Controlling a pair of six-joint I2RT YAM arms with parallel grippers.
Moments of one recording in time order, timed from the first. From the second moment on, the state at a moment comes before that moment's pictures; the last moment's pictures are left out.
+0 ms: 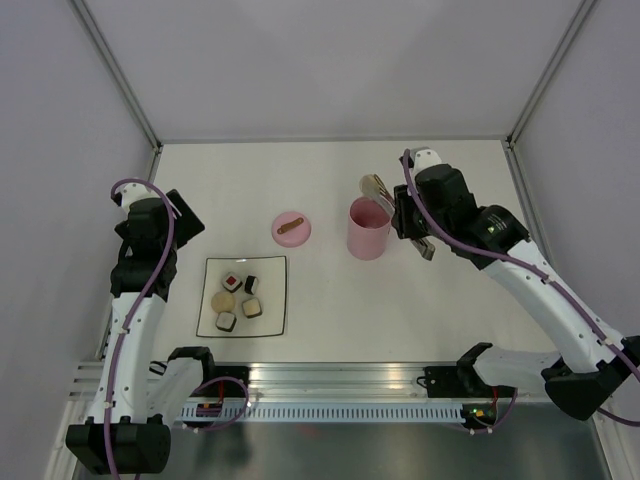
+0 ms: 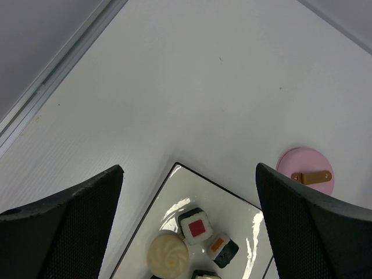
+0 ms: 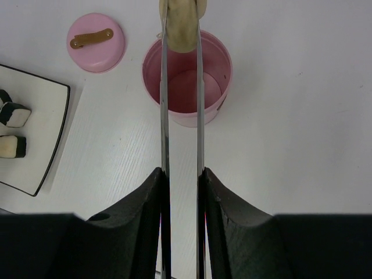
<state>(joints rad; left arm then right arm) 0.02 0.86 0.94 -0.60 -0.34 -0.44 0.63 1.22 1.39 -0.86 0.19 0.27</state>
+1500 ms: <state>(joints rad) 0.02 0.88 0.94 -0.60 -0.33 -0.44 0.63 1.23 1.36 -0.85 0.04 0.27</state>
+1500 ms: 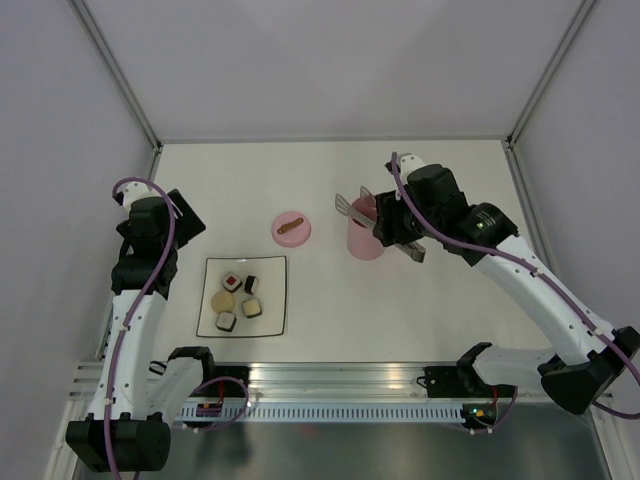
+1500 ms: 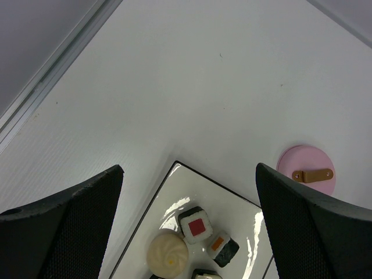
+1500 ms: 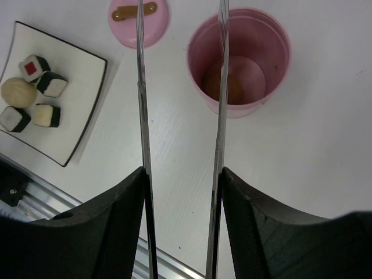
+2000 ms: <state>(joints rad) 0.02 0.87 0.94 -0.60 -0.33 -0.44 0.95 1.47 1.46 -0.68 -0.12 0.14</state>
